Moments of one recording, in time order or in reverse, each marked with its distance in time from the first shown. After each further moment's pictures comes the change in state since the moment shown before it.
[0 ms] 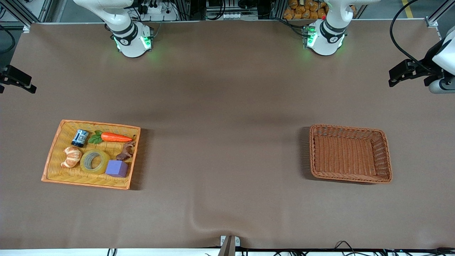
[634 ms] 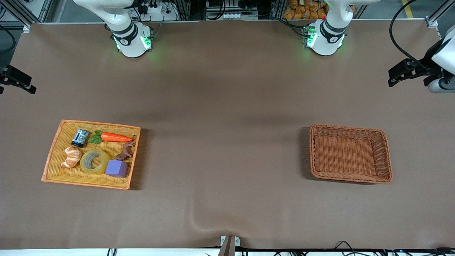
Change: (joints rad) left arm -0.007 0.004 -0.003 0.006 0.000 0.002 0.000; right arm 0.002 0.000 0.003 0.000 -0.003 0.009 -0.011
